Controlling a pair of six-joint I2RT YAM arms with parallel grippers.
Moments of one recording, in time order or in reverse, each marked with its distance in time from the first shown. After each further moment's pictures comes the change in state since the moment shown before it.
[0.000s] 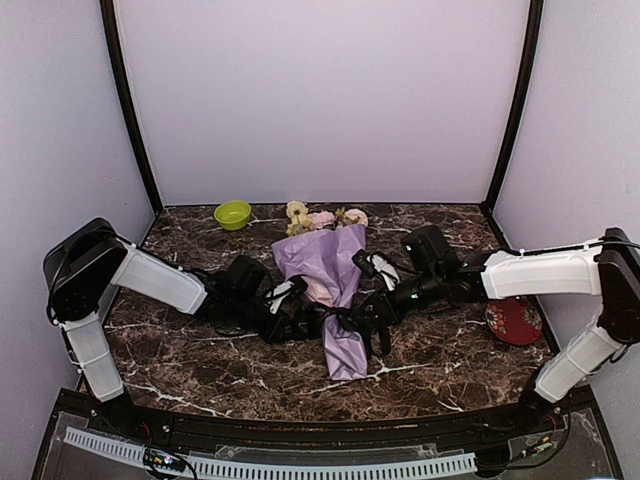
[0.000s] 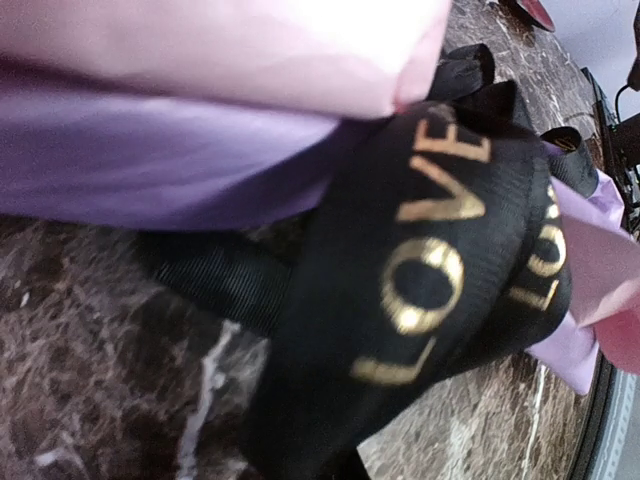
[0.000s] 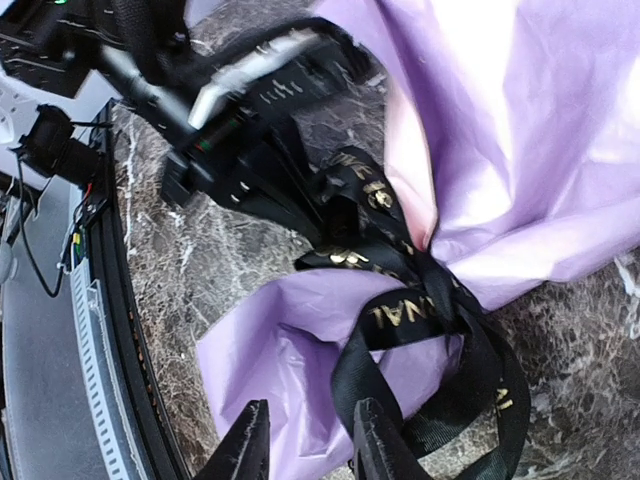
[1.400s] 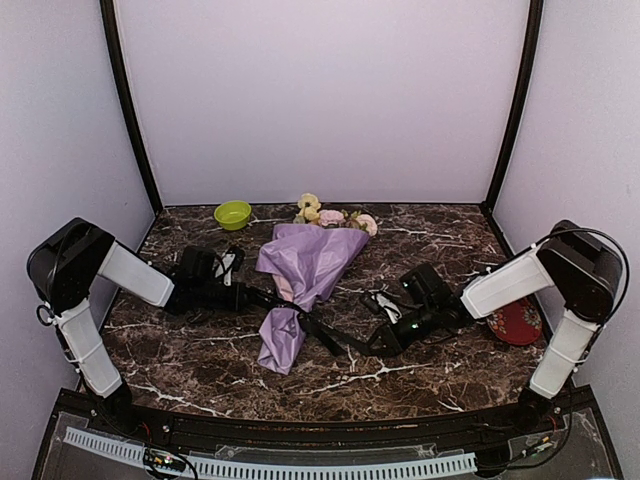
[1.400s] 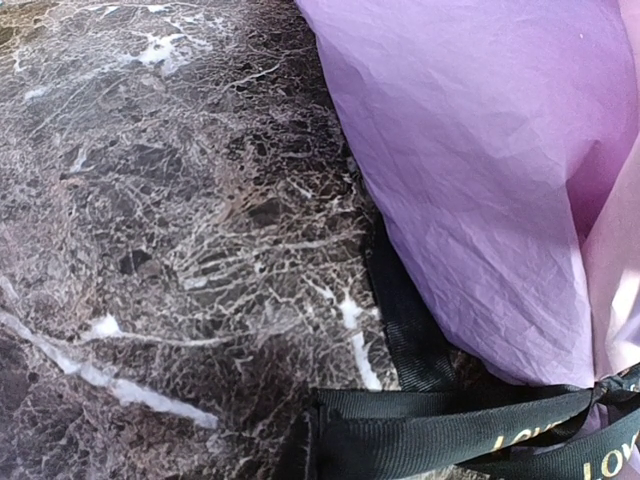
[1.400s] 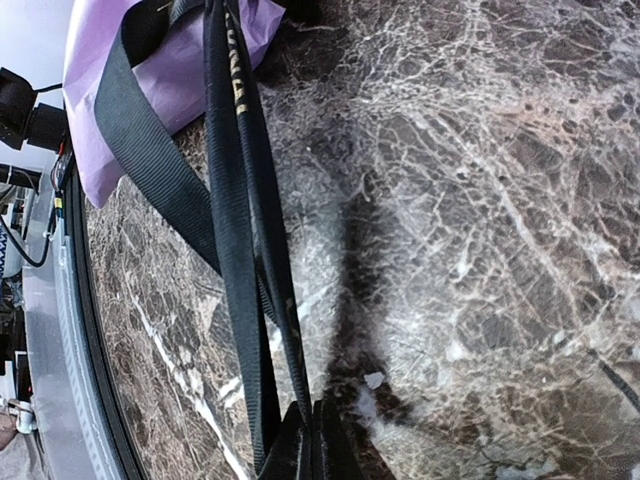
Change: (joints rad) left arm 0.340 -0.051 -0.180 0.272 -0.164 -0.180; right arm -0.056 0.238 -0.173 0.189 -0.134 0.047
